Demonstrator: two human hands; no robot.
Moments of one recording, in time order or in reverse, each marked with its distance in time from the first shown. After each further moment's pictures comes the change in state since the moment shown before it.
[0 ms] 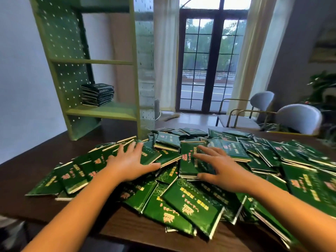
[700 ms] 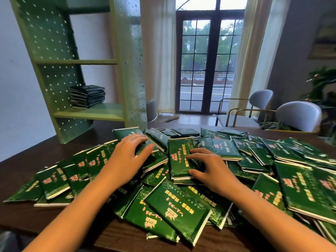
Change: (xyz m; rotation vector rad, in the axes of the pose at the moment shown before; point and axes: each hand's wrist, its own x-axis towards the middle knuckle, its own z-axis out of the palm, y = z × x) left_hand -0.014 0.041 0.005 -0.395 0.591 0.366; right_hand 0.009 0.025 0.028 0.315 0.278 0.002
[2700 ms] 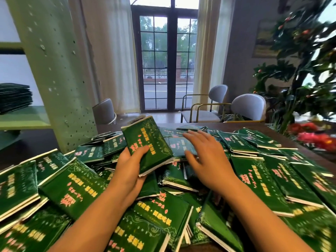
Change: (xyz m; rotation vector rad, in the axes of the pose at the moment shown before) left_hand 0.039 0.081 0.116 -1.455 -0.089 -0.572; right_hand -0.013 0.065 -0.045 -0.290 0.304 0.095
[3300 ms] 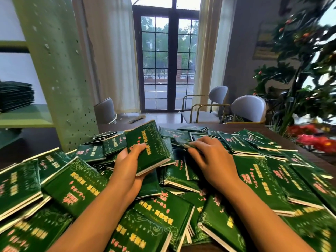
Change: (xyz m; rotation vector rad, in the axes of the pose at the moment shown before) left_hand 0.001 0.004 -0.004 -0.023 0.048 -0.026; right_hand 0.001 0.013 0.007 -0.030 0.079 0.045
